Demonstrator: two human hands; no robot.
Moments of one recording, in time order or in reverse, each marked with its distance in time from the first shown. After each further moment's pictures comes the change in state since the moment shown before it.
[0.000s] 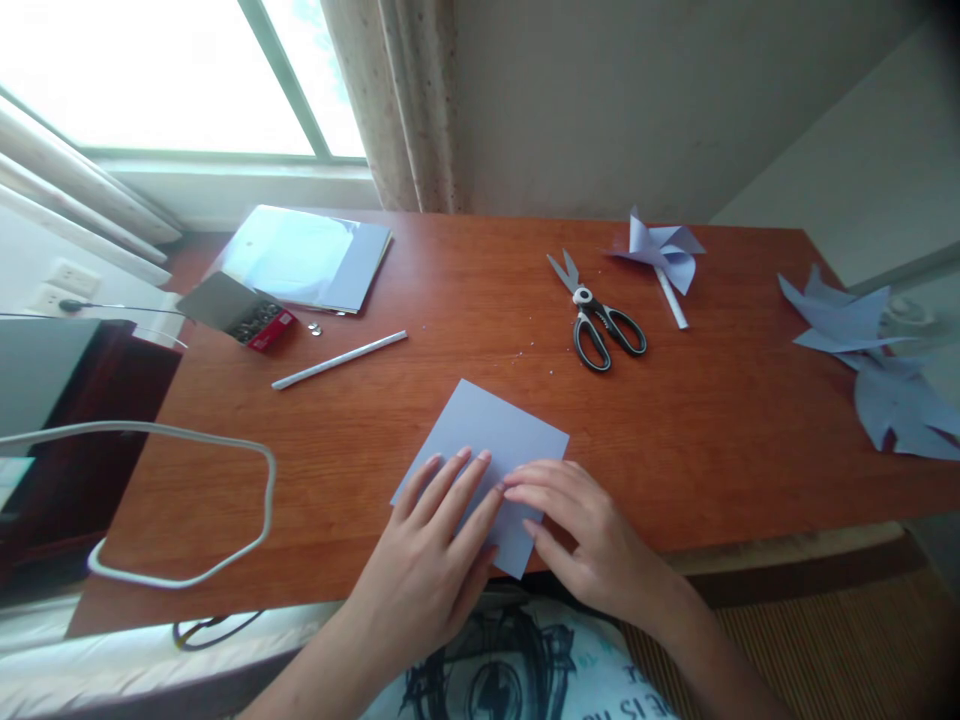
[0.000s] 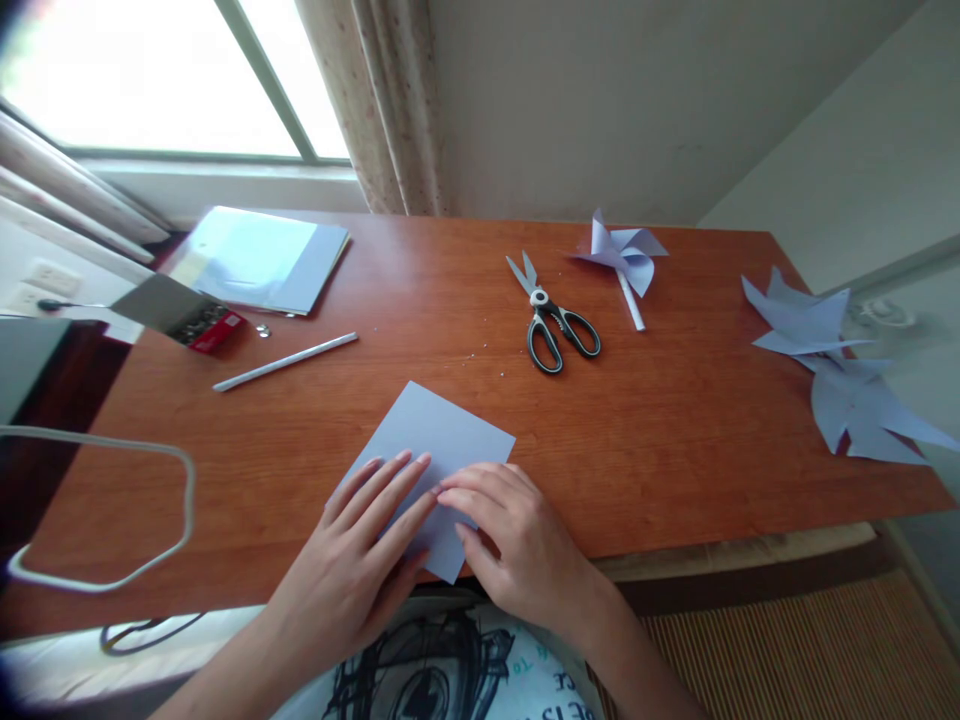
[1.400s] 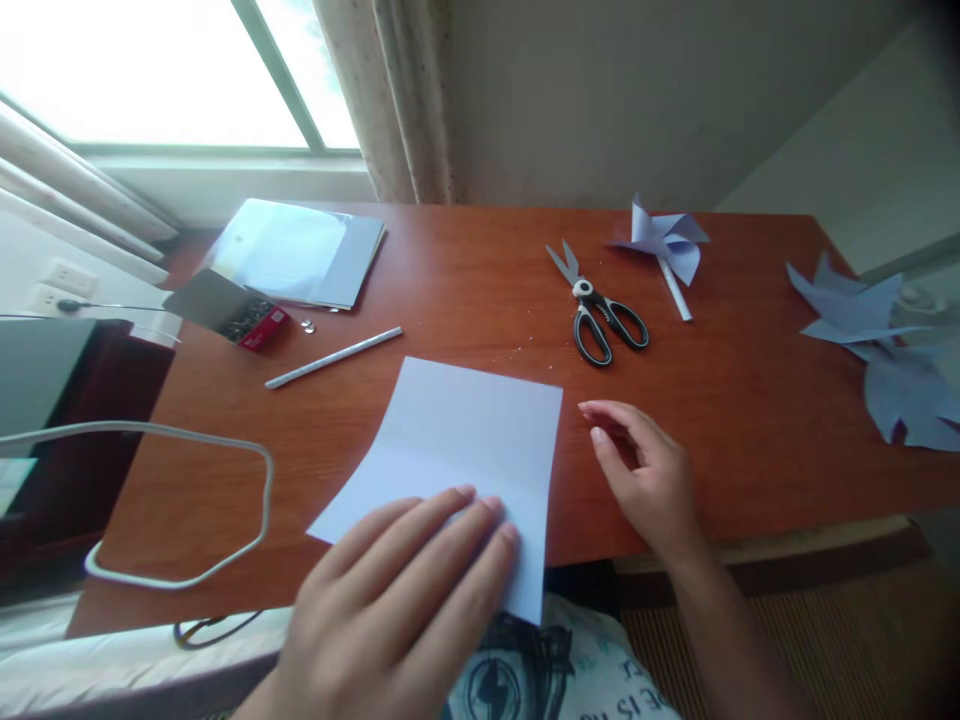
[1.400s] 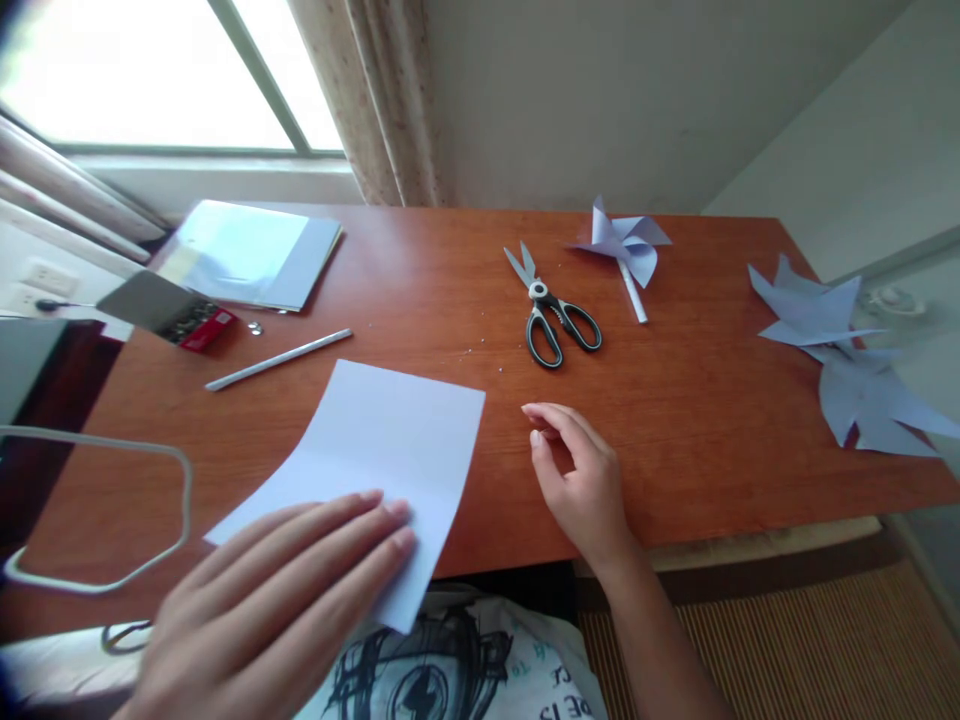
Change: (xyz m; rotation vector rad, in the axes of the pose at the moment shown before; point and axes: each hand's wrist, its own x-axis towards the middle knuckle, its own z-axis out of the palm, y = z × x) left_hand 0.007 0.013 -0.067 -0.053 0.213 0.110; right_hand 0.000 0.043 -0.020 0.014 0.510 0.327
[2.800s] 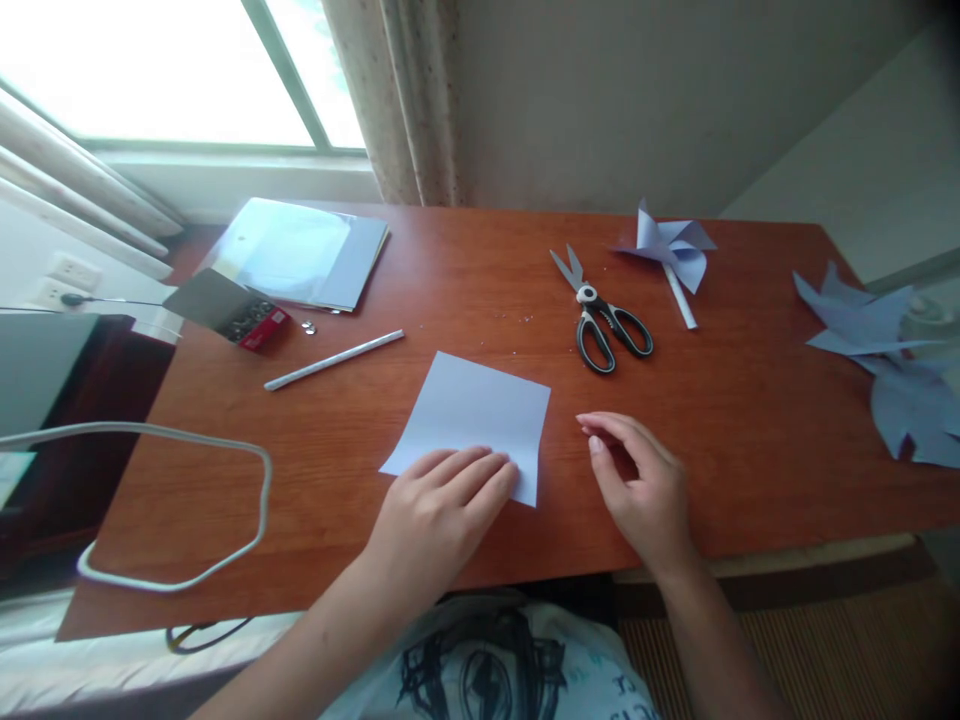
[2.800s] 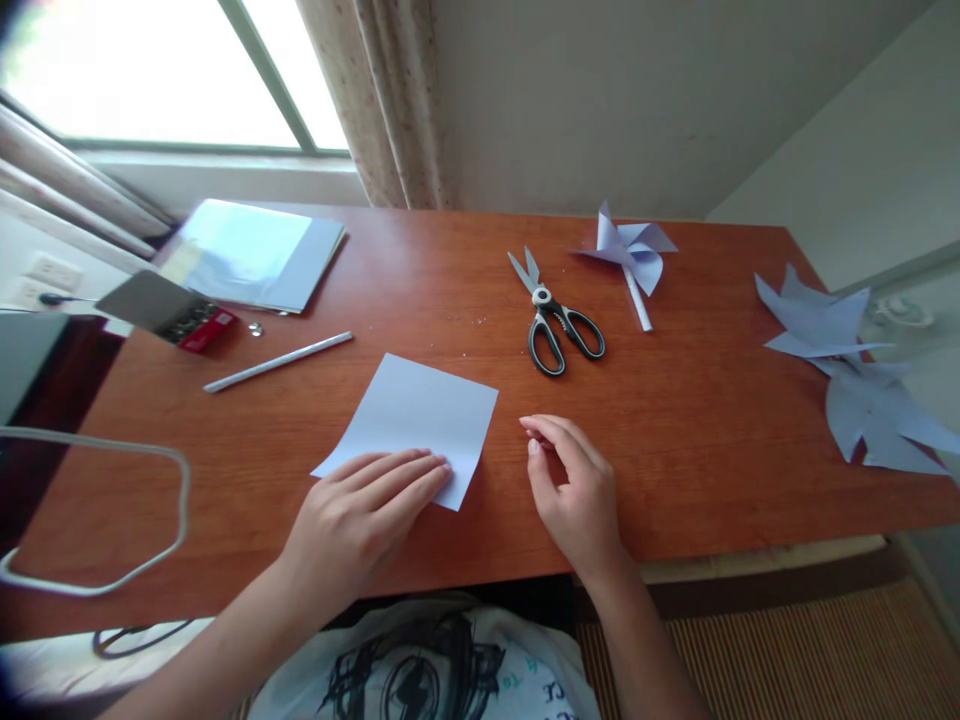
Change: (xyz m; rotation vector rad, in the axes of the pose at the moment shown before) left_hand 0.026 -0.033 0.064 0.043 -0.030 0.012; right_hand 0.001 -0.003 0.004 -0.103 0.028 -0.109
